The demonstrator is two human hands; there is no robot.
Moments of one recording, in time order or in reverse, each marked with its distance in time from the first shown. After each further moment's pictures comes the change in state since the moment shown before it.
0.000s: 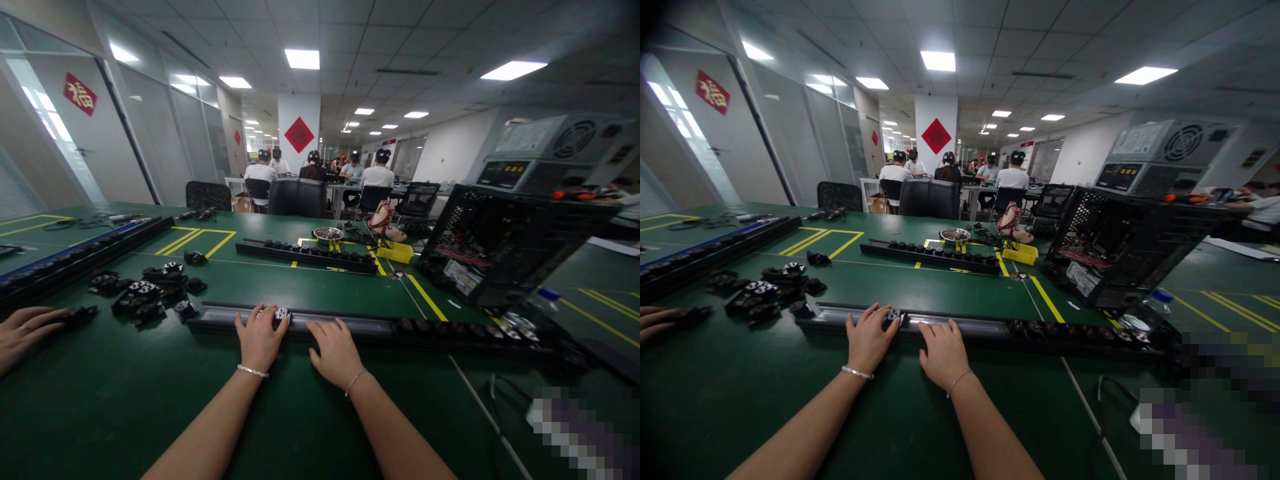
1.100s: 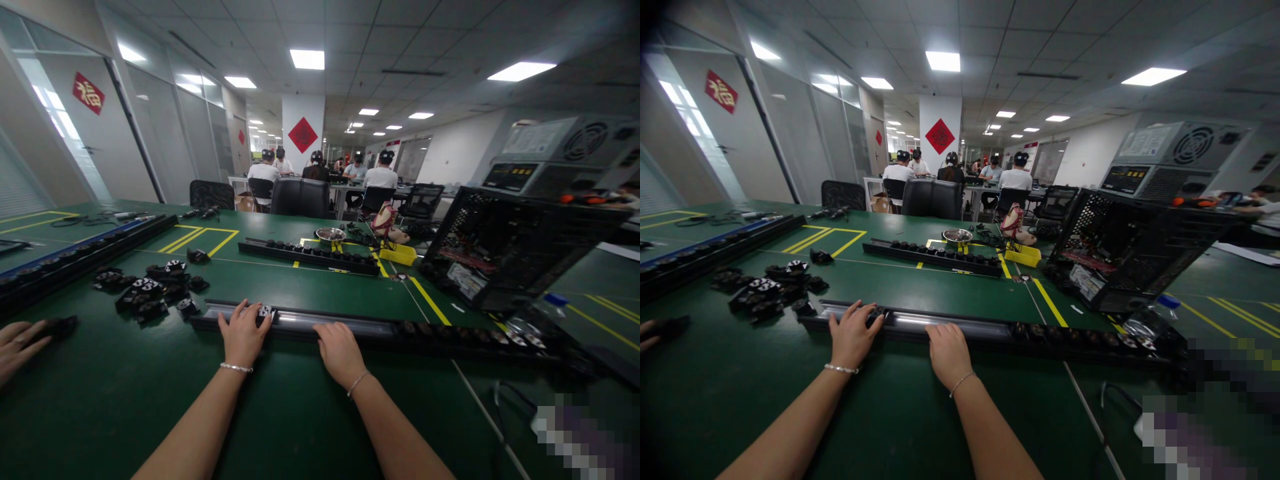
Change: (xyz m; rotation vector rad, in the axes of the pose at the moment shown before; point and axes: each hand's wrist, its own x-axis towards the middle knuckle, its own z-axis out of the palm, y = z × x) left_hand 0.008 -0.035 -0.007 0.069 -0.012 -0.062; right_hand 0.003 0.010 0.002 -0.046 0.027 -0.004
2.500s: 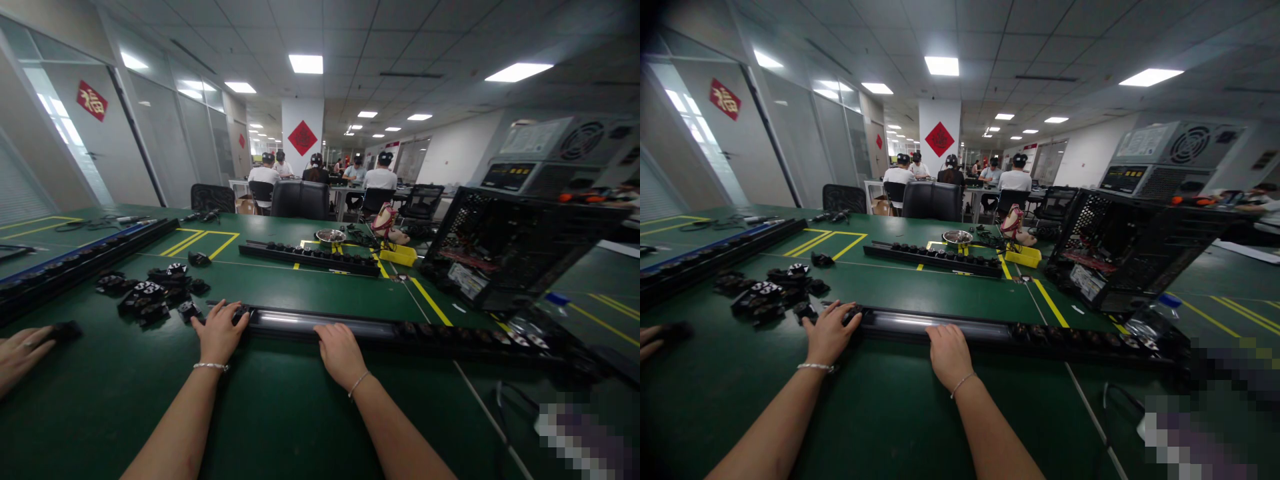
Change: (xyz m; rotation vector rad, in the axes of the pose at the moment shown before) left_hand 0.016 -0.049 -0.011 0.002 -0.047 -0.101; right_hand 0.000 -0.001 -0.001 0.003 0.005 0.001
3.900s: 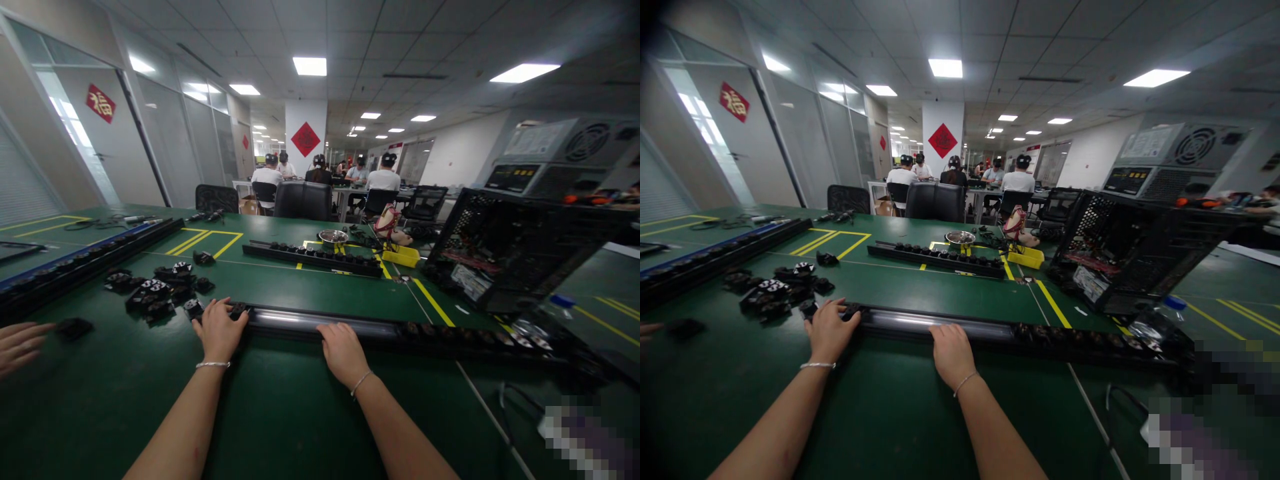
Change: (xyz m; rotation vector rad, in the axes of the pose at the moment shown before) left_hand 0.002 0.000 0.001 -0.026 0.104 -0.213; right_hand 0.000 0.000 0.000 0.012 -0.008 -0.003
